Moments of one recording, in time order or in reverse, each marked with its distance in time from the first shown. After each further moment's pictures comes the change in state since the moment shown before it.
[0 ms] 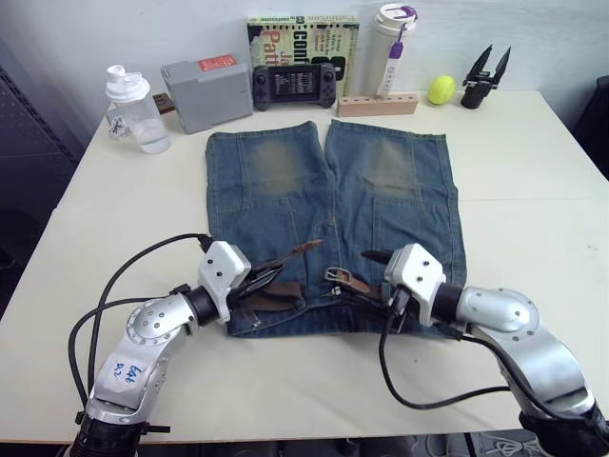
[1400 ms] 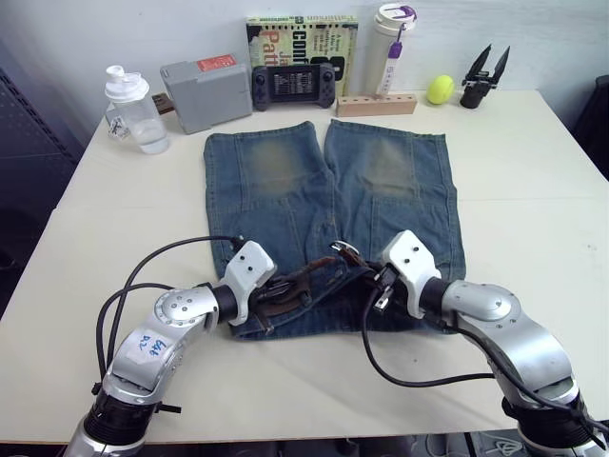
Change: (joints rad) left arm -0.136 0.004 -0.129 0.000 0.019 0.364 0.051; right arm -0.117 0.101 0.020 -0.004 0.011 0.312 -0.190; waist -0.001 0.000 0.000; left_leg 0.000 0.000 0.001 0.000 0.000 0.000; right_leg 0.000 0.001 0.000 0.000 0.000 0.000
